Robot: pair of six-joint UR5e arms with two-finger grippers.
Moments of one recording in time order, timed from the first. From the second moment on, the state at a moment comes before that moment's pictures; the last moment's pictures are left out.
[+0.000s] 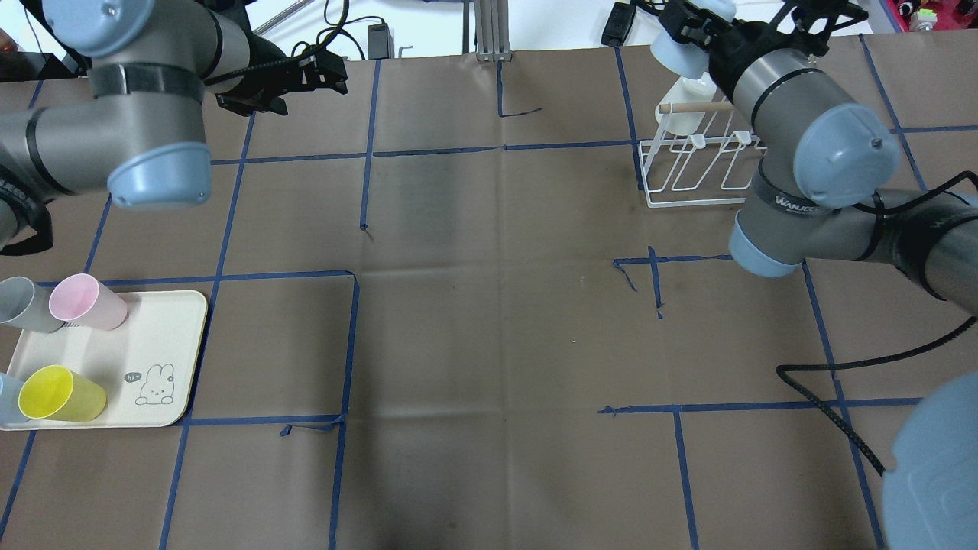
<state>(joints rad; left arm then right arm) -1.51 -1.78 -1.64 -0.90 1.39 -0.14 1.41 -1.23 1.97 -3.62 -1.29 0.26</state>
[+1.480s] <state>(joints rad) -1.53 -1.61 -1.59 -1.49 1.60 -0.02 1.18 -0.94 1.82 -3.90 -1.17 -0.08</state>
